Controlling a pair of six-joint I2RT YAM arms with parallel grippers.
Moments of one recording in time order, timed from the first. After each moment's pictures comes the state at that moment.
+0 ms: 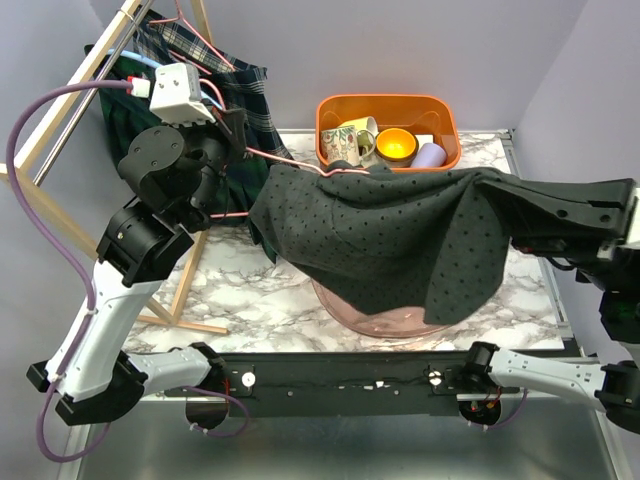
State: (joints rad) left arm -0.68 1.16 1.79 -0.52 -0.53 -0.27; right arm 1.02 0.81 1.58 -0.04 -0.24 -0.11
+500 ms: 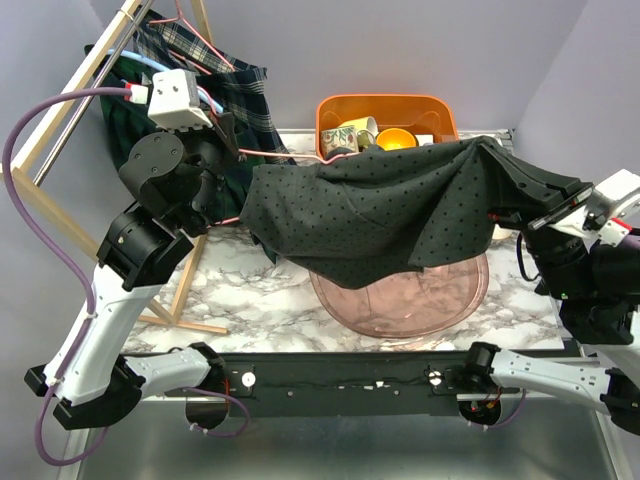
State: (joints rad) left arm -0.68 1.12 1.74 -0.50 -0.62 -0.20; right arm 1.04 0.74 1.31 0.12 0.31 -0.47
